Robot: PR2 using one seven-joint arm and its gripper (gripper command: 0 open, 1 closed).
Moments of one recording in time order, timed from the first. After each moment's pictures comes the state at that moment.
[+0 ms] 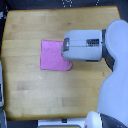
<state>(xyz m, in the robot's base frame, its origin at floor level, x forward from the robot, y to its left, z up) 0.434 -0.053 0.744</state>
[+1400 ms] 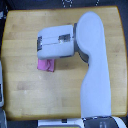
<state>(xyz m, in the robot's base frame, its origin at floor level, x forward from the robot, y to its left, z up) 0.437 0.134 0.774</state>
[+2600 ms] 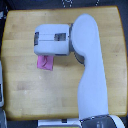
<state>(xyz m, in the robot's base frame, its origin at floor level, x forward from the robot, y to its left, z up) 0.461 0.164 0.755</state>
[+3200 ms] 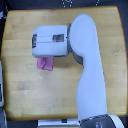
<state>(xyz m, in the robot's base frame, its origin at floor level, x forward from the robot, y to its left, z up) 0.451 0.176 0.759</state>
